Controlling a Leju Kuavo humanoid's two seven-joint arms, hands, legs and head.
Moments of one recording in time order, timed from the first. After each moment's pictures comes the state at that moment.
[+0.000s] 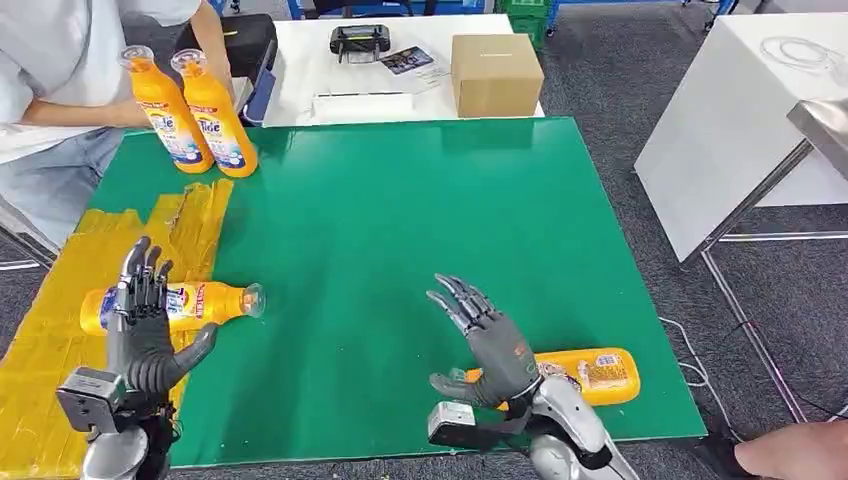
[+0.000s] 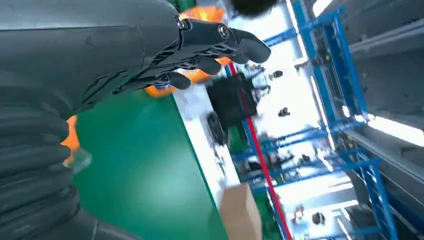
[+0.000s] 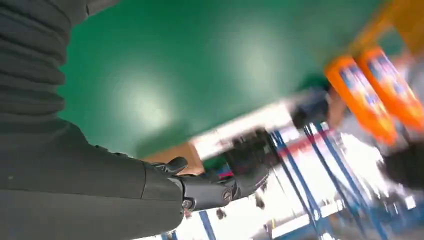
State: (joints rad) left arm 0.04 0.03 0.01 -1.58 -0.11 0.09 -0.70; right arm -0.04 -0.17 0.54 -1.54 0.83 -0.19 -0.27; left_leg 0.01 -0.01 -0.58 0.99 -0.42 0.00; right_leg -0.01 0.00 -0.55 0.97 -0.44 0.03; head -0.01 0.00
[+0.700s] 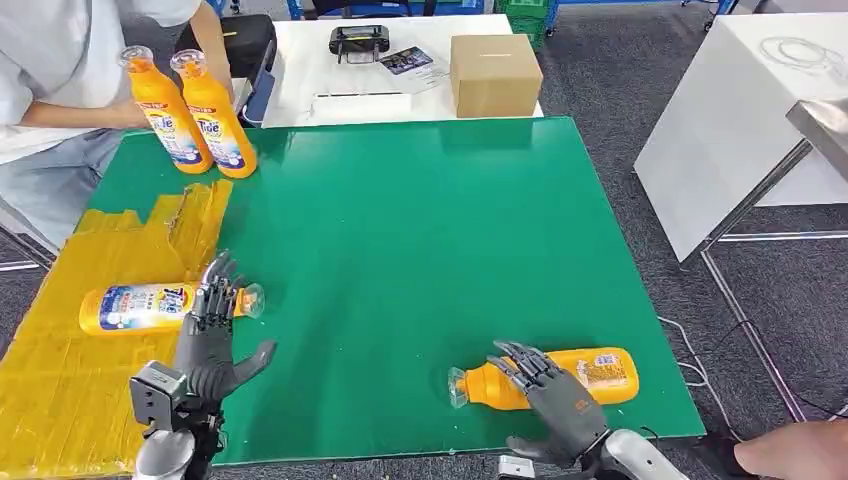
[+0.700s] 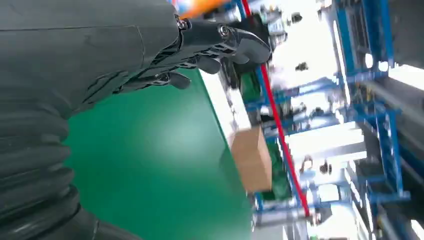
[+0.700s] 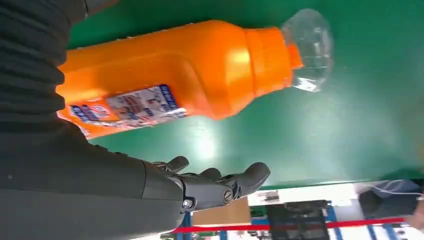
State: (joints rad) left arm 0.02 -0.12 0.00 -1.48 -0.21 -0.08 -0.69; right arm 0.17 -0.44 0.48 -1.67 0.88 -0.11 -0.16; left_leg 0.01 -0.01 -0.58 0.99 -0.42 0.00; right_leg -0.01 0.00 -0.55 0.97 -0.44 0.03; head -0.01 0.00
